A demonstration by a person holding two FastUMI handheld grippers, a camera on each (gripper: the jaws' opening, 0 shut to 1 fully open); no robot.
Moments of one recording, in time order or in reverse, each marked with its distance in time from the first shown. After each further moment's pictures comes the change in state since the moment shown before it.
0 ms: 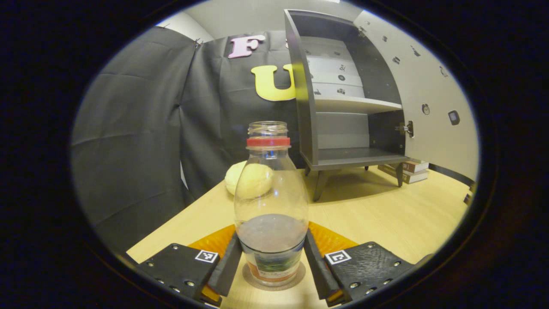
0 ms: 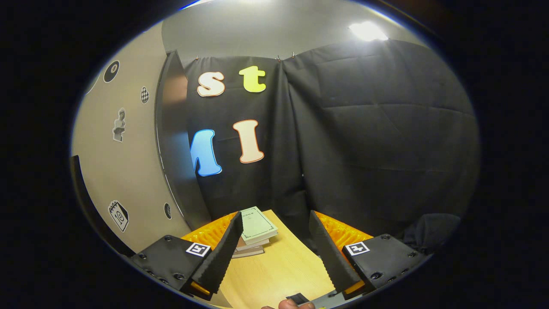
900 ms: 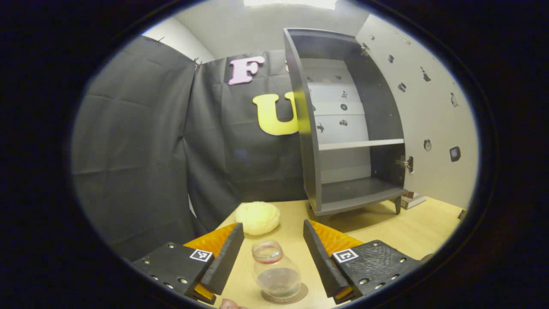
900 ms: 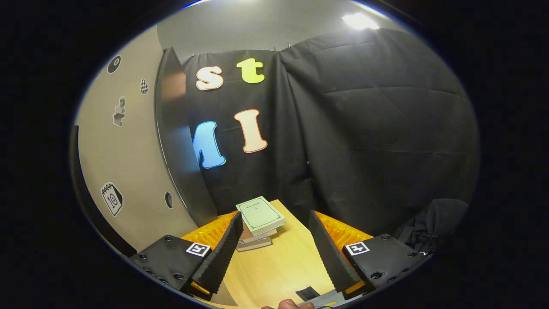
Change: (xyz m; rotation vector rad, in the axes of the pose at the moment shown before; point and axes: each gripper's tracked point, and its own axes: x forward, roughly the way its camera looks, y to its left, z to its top) left arm -0.044 0.017 0.154 0.055 -0.177 0.027; right arm 0.011 0.002 -0.042 0.049 0.055 0.043
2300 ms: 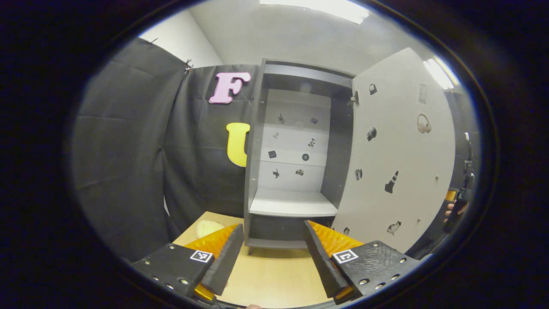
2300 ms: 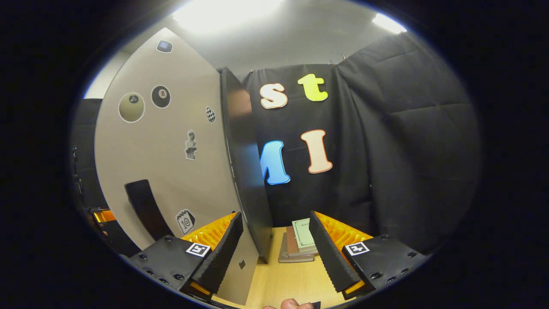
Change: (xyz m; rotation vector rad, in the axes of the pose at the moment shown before) left arm -0.105 -0.153 0.275 -0.217 0.083 -0.103; right arm -0.046 0.073 0.068 -0.090 -0.086 0.490
